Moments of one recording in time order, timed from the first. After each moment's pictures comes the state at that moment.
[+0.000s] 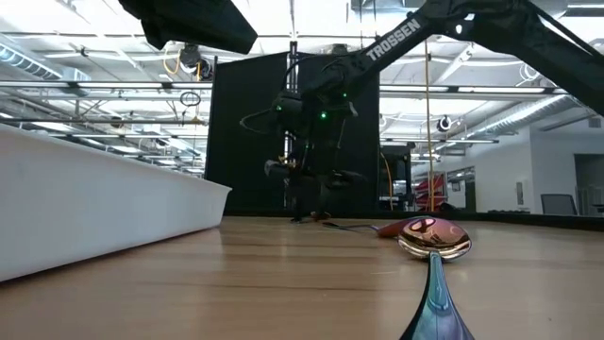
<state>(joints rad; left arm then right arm) -0.60 1.56 0.97 -0.11 -0.84 -0.47 -0.37 2.31 1.78 -0.70 0.17 0.91</state>
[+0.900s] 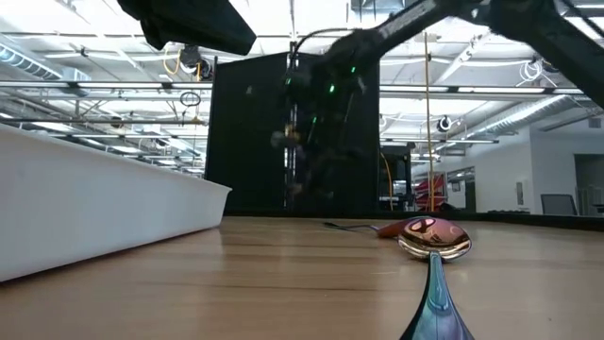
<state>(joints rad) -0.61 1.56 0.97 -0.12 -0.84 -0.46 -0.38 2.19 1.77 -0.77 0.17 0.78</state>
